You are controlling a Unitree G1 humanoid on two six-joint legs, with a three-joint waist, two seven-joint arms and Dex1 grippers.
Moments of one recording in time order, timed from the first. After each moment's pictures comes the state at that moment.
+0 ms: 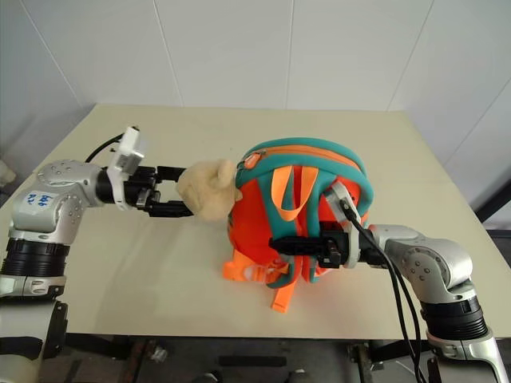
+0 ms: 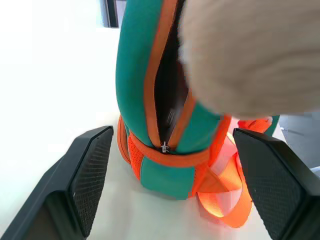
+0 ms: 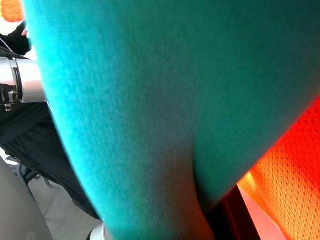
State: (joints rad) left arm -0.87 0.75 0.07 0.17 -0.48 0.53 -1.31; right arm -0.57 -0.66 -0.05 -0.21 0.96 0.97 1.07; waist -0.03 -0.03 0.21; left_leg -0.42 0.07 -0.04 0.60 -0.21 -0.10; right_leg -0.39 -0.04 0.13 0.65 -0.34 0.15
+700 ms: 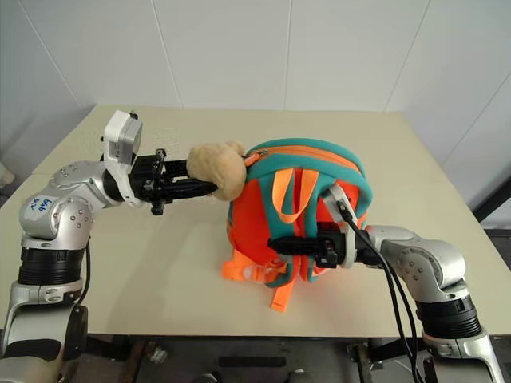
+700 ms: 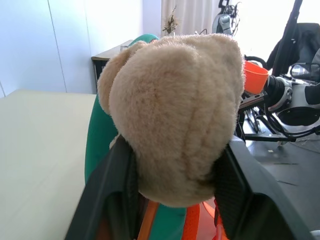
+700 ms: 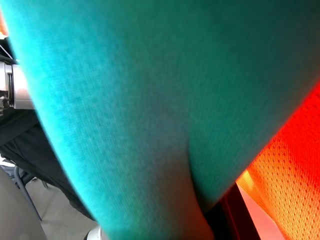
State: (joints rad) left arm -0.89 0.67 0.11 0.06 -0.62 0.60 -1.21; right arm -0.57 -0.65 -0.03 -0.19 0.93 0.95 1.08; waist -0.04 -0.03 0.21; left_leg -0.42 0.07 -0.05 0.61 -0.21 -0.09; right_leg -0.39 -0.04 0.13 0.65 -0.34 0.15
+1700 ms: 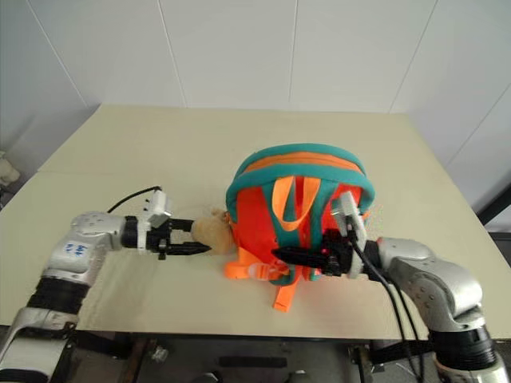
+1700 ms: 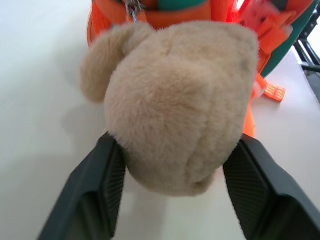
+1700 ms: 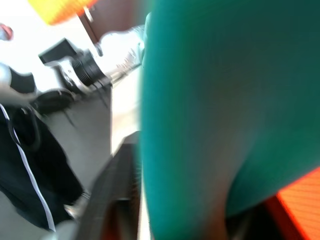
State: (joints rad) left arm -0.57 0.75 0.00 0.13 -0.39 0.37 -1.26; right arm -0.38 -0.74 -0.14 -0.40 0.87 0.78 1.00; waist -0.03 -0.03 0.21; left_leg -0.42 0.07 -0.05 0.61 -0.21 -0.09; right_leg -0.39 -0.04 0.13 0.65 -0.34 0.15
